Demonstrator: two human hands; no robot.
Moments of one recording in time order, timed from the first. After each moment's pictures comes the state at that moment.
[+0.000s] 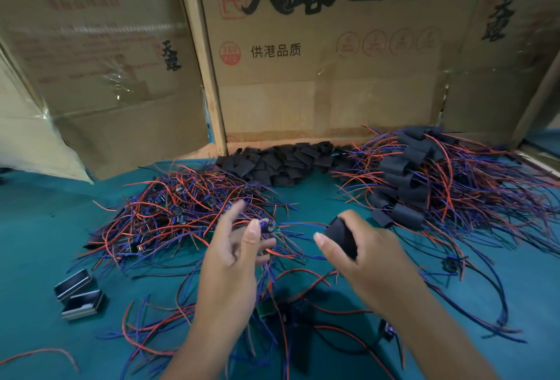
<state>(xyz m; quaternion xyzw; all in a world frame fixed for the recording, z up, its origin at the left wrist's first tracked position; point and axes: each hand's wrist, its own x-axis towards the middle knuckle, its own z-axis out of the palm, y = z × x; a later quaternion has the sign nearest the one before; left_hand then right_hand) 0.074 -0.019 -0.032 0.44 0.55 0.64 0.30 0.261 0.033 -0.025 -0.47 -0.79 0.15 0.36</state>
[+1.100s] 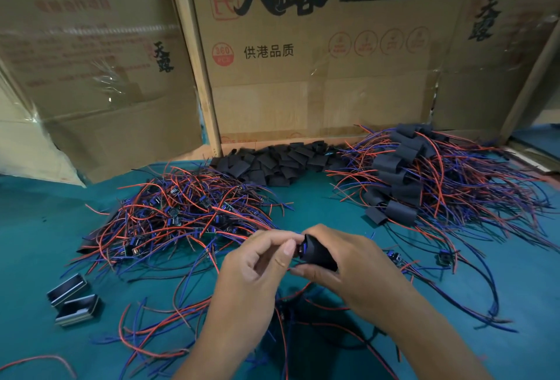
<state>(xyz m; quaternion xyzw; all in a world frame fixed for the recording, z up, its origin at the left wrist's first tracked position) 0.087 -0.030 -0.029 0.58 0.50 0.59 0.27 0.253 0.028 -0.023 -0.39 -0.87 0.17 0.25</state>
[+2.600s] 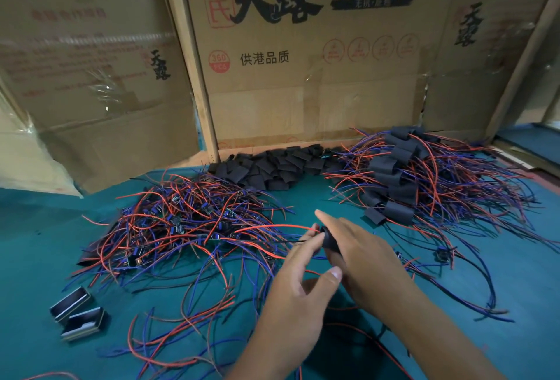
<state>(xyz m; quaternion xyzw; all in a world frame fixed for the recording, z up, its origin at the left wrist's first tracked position) 0.113 -0.022 -0.048 0.62 0.50 0.51 0.33 0.248 0.036 -0.029 -0.49 -0.85 0.08 0.19</state>
